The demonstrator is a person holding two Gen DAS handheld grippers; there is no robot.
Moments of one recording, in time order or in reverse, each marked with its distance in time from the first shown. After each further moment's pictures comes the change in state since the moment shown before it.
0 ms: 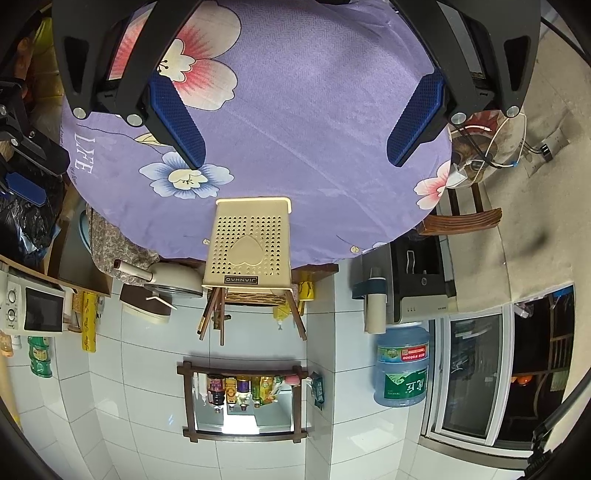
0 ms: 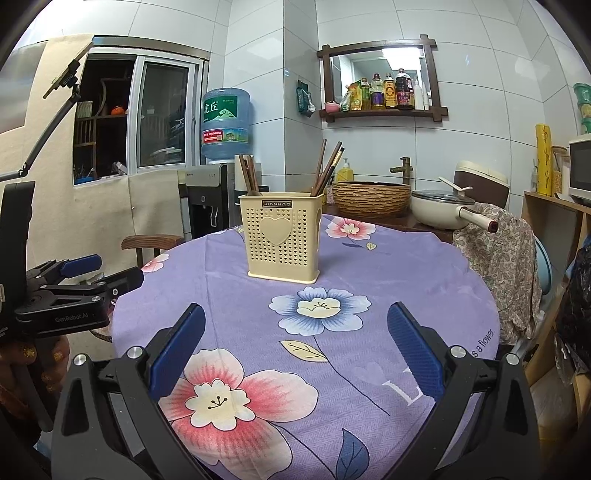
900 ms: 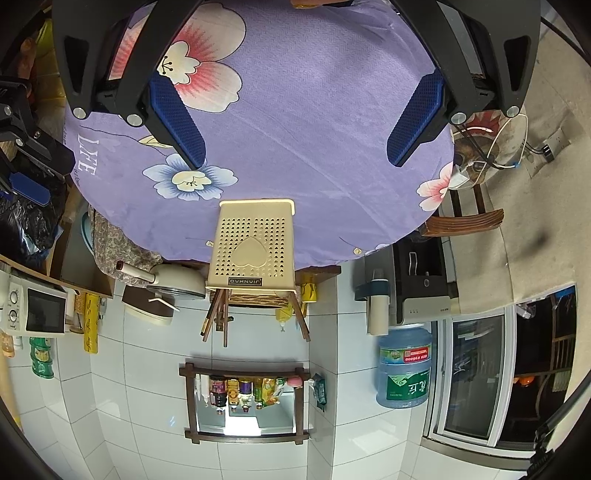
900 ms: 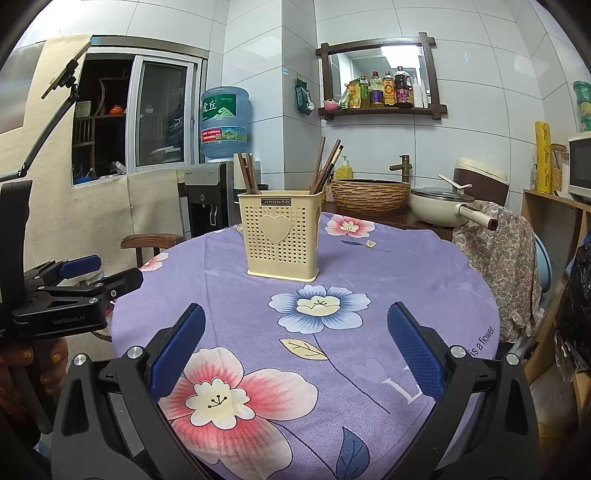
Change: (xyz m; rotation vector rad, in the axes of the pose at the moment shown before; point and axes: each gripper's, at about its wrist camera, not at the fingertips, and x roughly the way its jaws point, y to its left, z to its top) left arm -0.001 -0.002 0.000 -0.002 0.008 -0.009; right arm 0.002 -0.002 -0.003 0.006 0.006 -0.001
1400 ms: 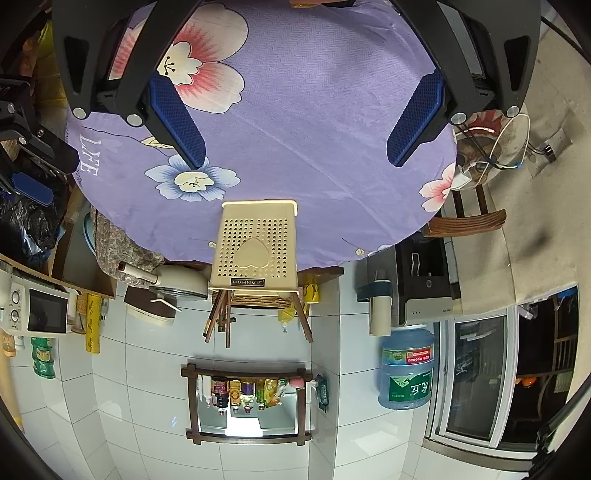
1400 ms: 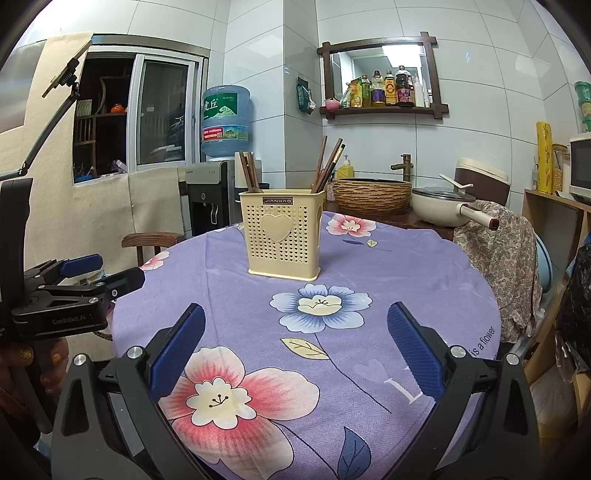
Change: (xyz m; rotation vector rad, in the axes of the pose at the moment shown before) left arm 0.001 0.001 0.001 0.002 0.006 -0.009; right arm 0.000 0.002 0.001 -0.005 0.005 0.002
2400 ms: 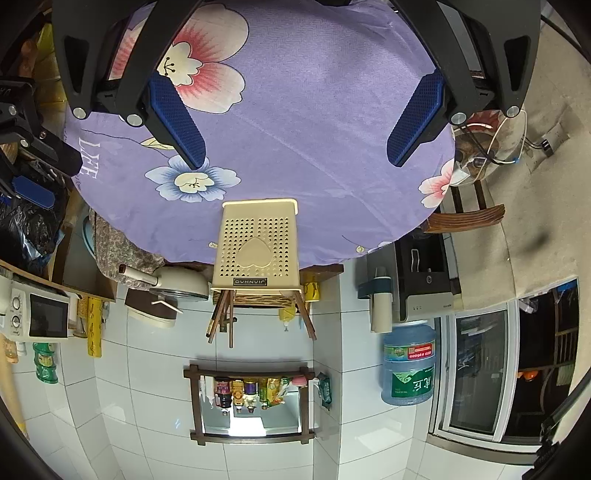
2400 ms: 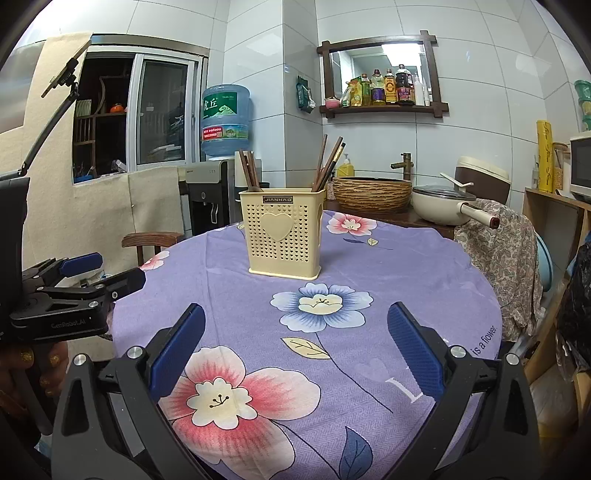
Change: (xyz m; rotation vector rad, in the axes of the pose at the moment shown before) left arm 0.000 -0.003 -0.001 0.020 -0.005 0.008; right arm 0.002 0.000 0.001 0.002 0.005 0.001
